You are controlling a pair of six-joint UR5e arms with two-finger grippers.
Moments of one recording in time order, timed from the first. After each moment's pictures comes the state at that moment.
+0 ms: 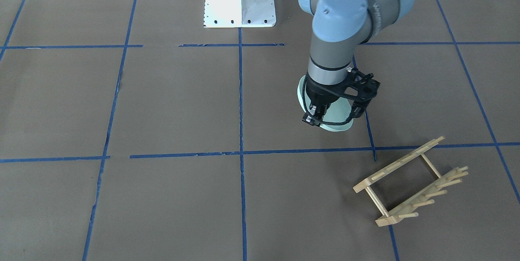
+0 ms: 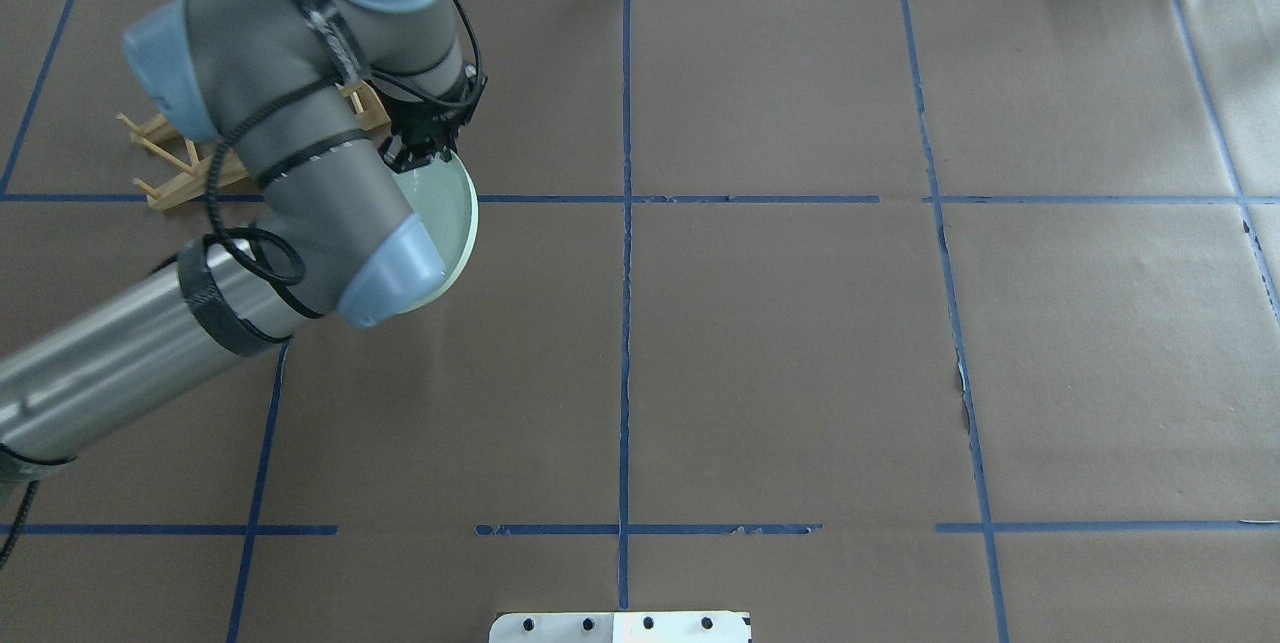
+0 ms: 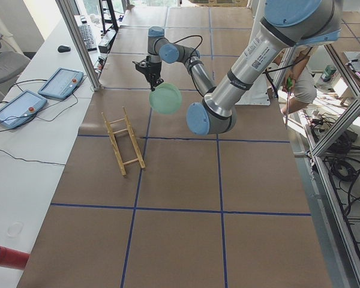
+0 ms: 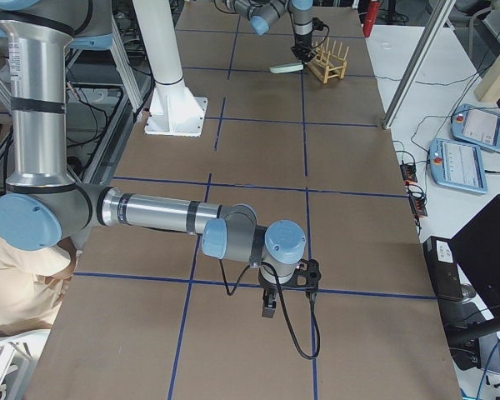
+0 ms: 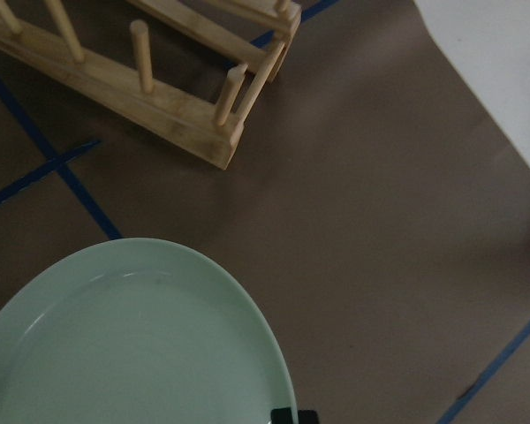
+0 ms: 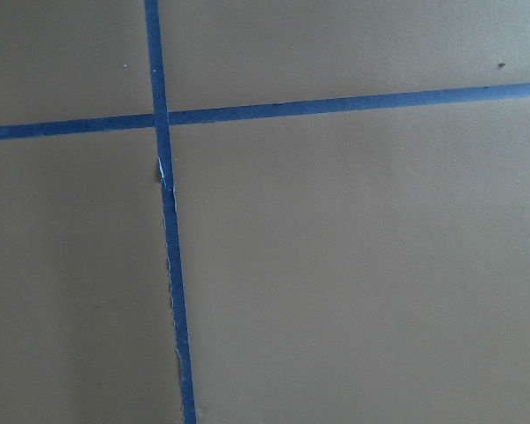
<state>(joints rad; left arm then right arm) -0.72 -2.38 -1.58 -1.30 -1.86 -1.89 1.62 -1.62 1.56 -1.62 2.32 -0.02</state>
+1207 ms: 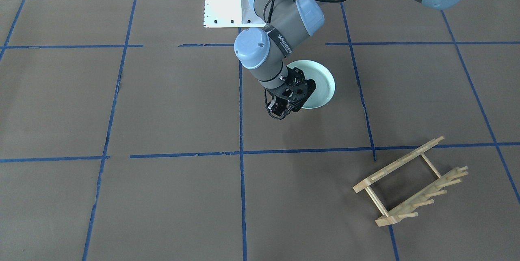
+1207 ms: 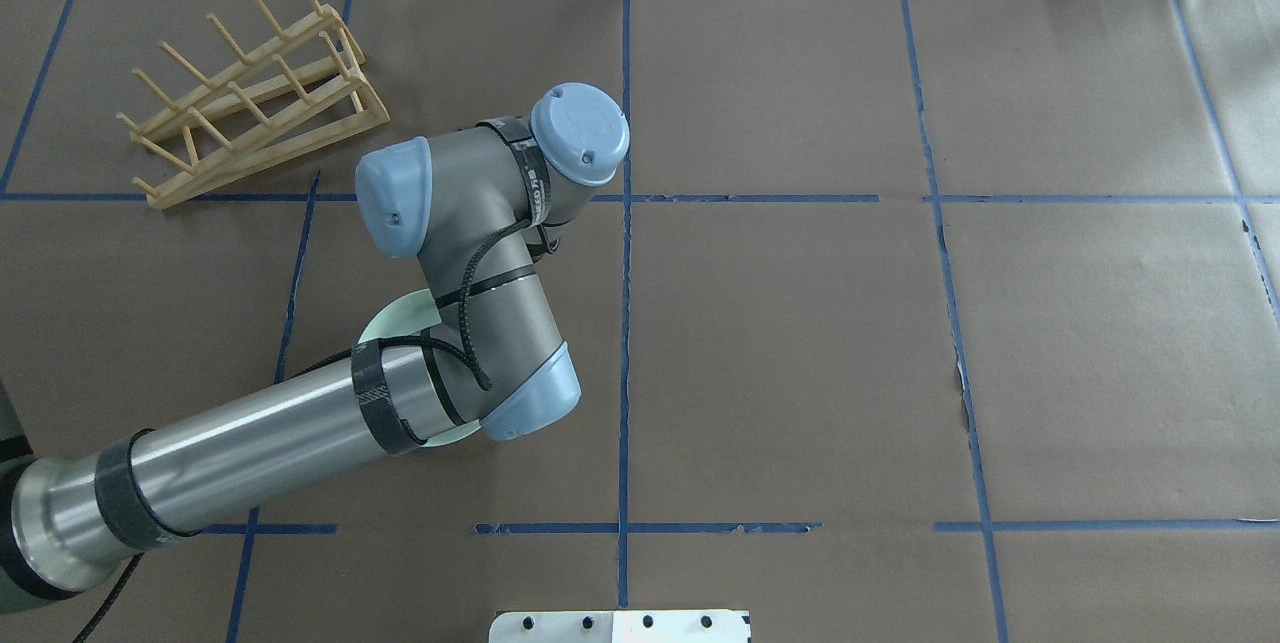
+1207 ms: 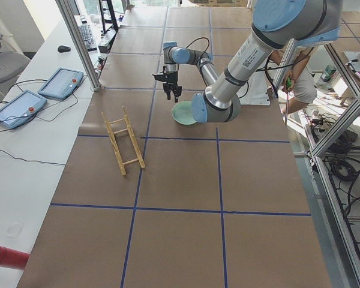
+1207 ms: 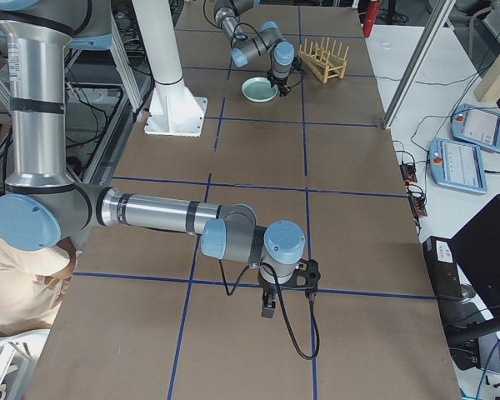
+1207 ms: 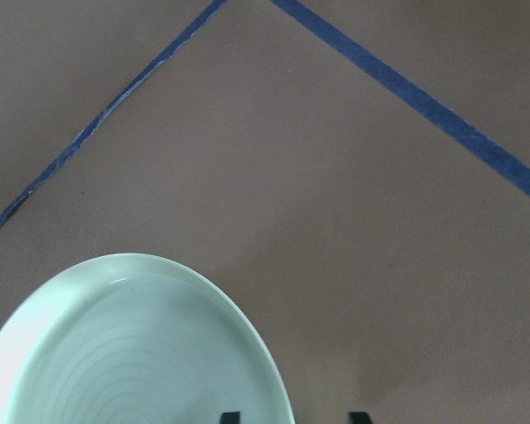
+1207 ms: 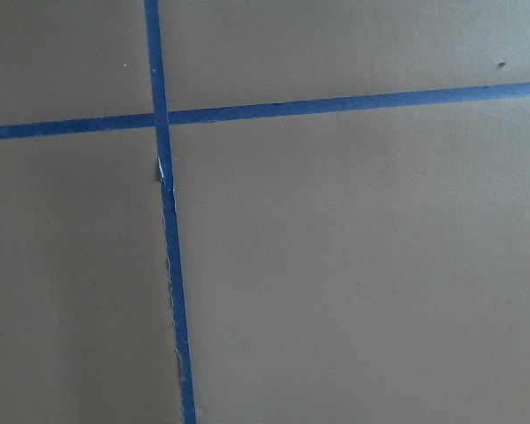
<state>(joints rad) -0.57 -2.47 -1.46 -1.13 -1.77 -1.81 1.62 -1.62 1.56 -1.62 2.32 -0.02</state>
